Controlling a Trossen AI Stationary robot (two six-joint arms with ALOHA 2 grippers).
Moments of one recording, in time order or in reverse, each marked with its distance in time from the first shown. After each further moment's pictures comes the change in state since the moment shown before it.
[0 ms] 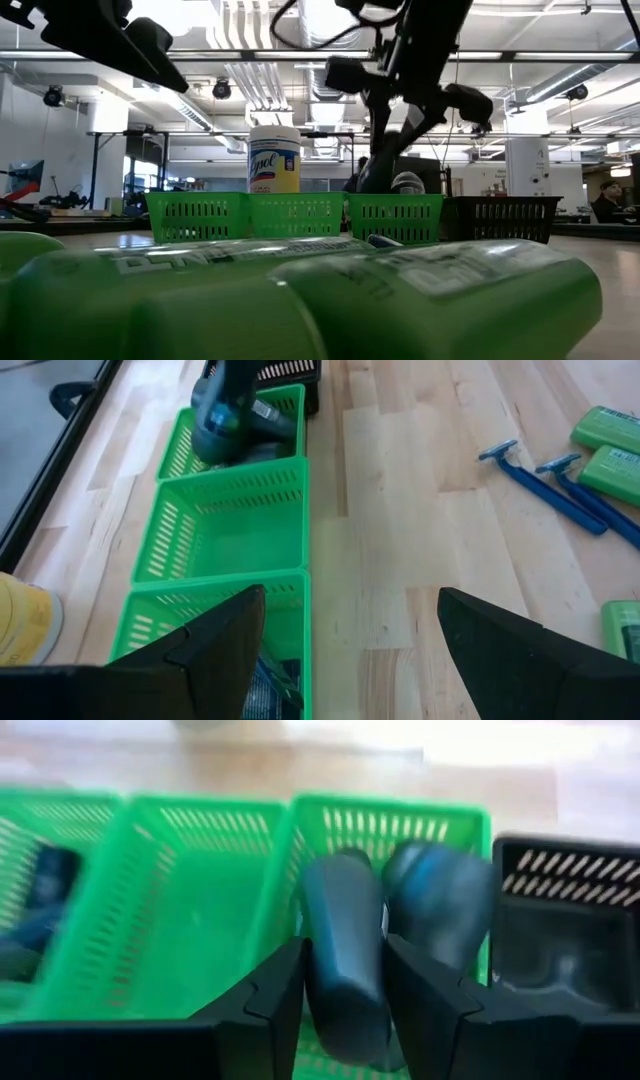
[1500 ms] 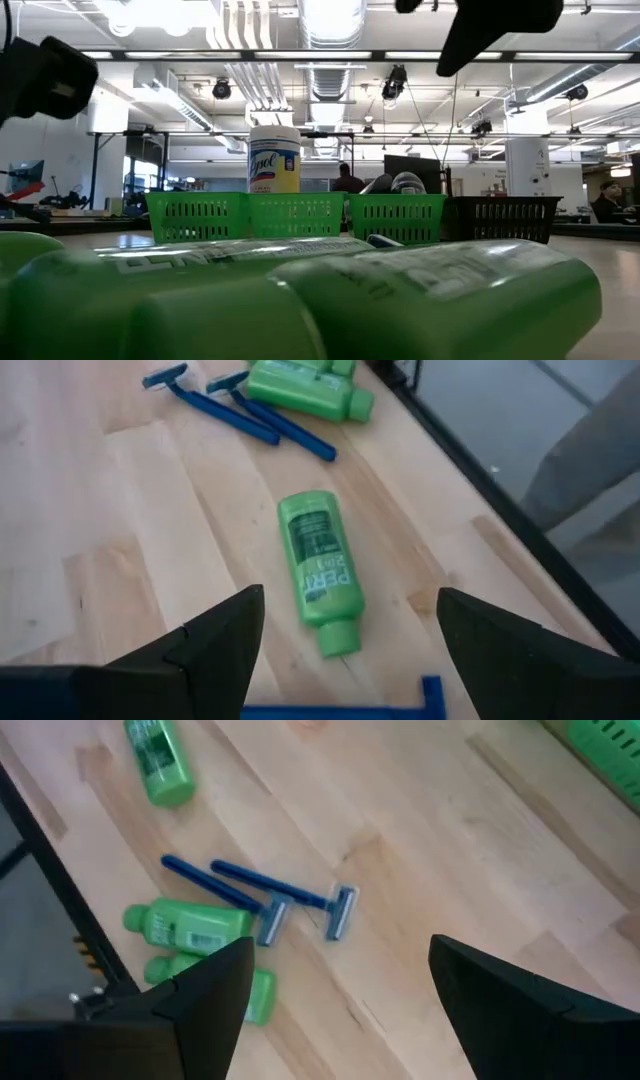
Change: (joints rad) left arm -0.302 0.119 -0.213 0.366 0.334 -0.098; right arm 0.355 0.012 0.200 0.029 -0.376 -0.389
